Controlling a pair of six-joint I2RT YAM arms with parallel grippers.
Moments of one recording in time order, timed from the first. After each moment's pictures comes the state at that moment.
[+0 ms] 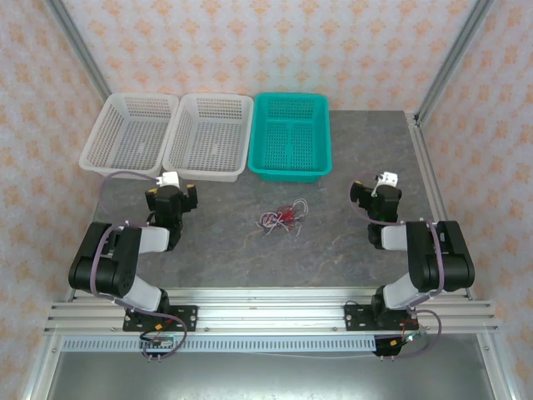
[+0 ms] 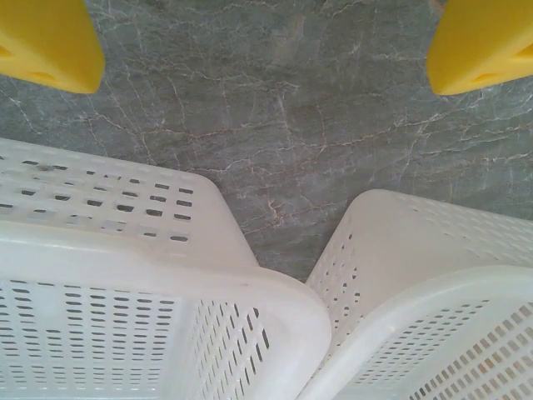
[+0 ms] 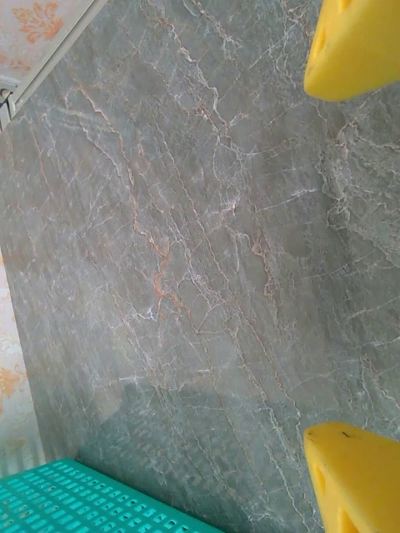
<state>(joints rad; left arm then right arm) -0.06 1.51 0.40 0.64 -0.36 -0.07 0.00 1.52 0.39 0.72 0.12 0.18</state>
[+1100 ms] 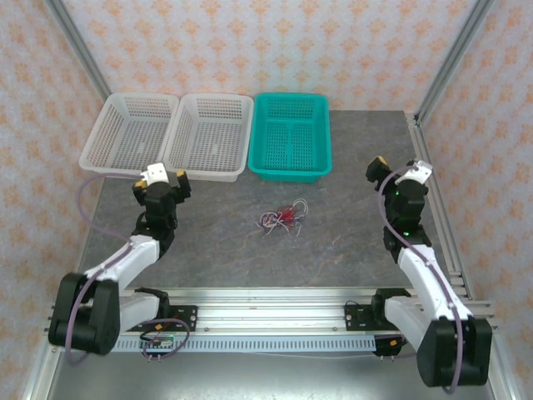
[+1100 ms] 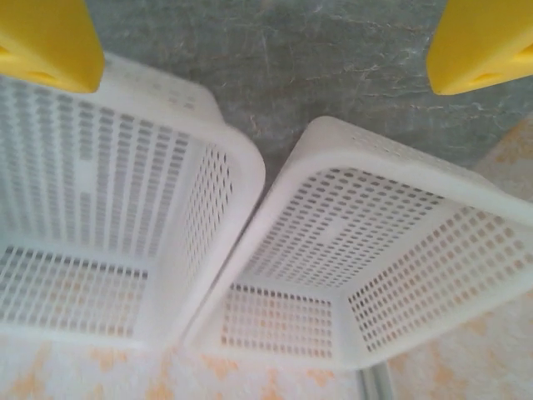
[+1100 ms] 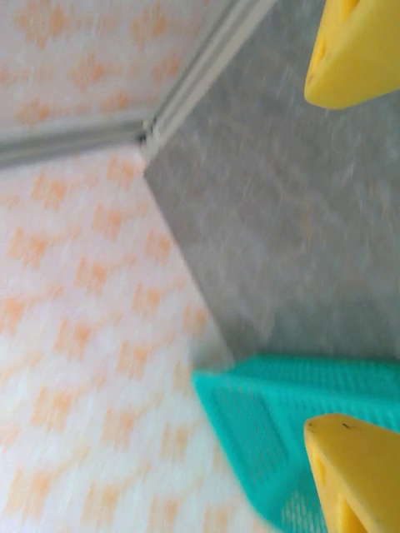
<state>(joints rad) -0.11 1.11 0.46 0.34 -0.48 -0.18 0.02 0.89 0.54 0.20 0.13 0.44</state>
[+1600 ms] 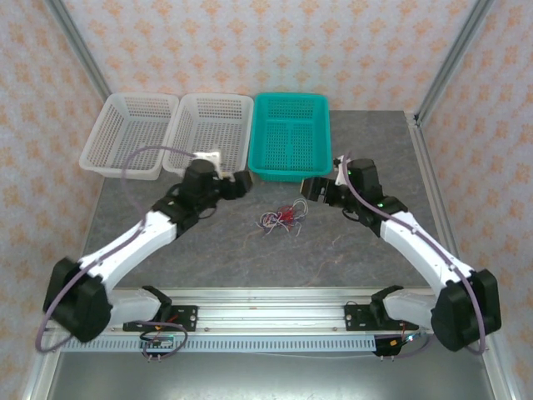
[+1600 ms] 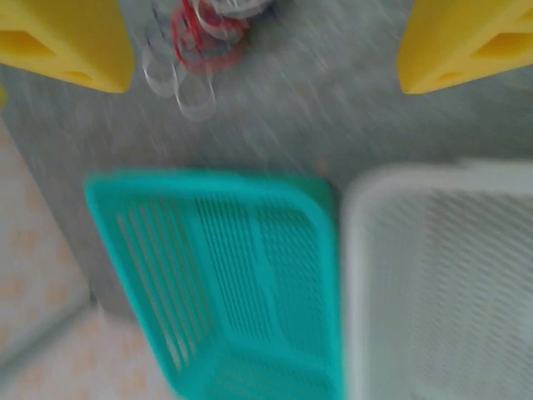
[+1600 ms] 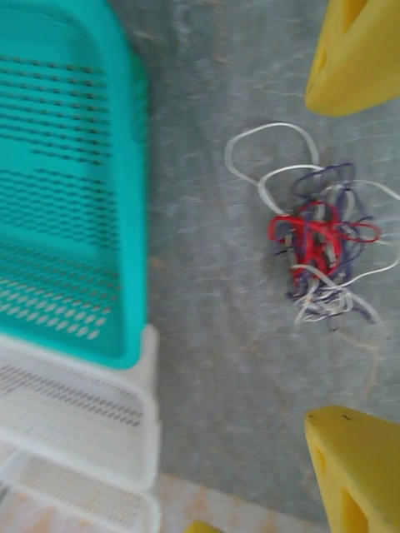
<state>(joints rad) -0.51 1.29 0.88 -0.15 0.02 -0.57 0.37 1.19 0.82 -0.32 -0.32 0.53</state>
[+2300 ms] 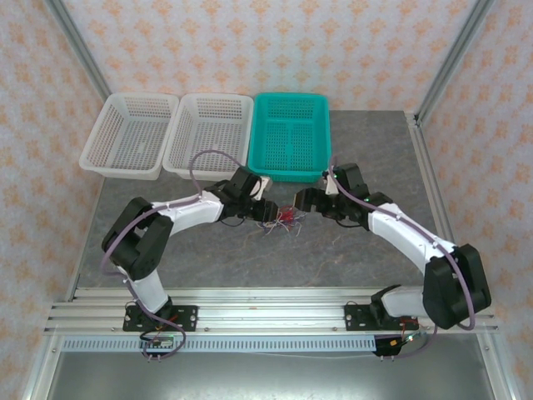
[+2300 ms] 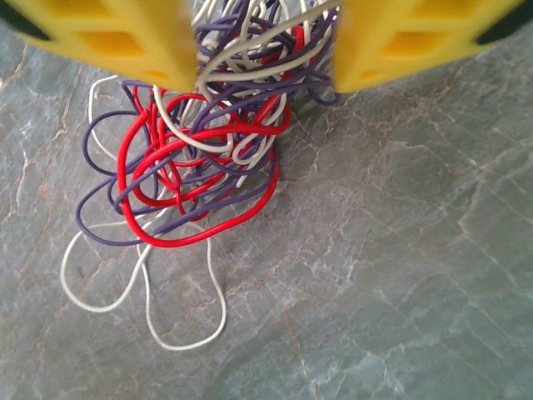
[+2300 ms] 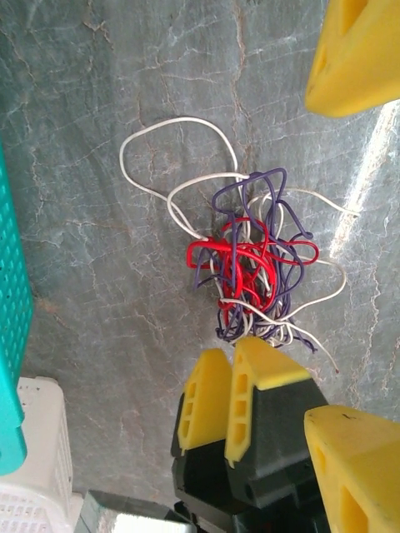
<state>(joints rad) -0.58 1.74 1.02 -0.23 0.30 -0.42 0.40 1.31 0.82 -0.38 -0.37 0.57</state>
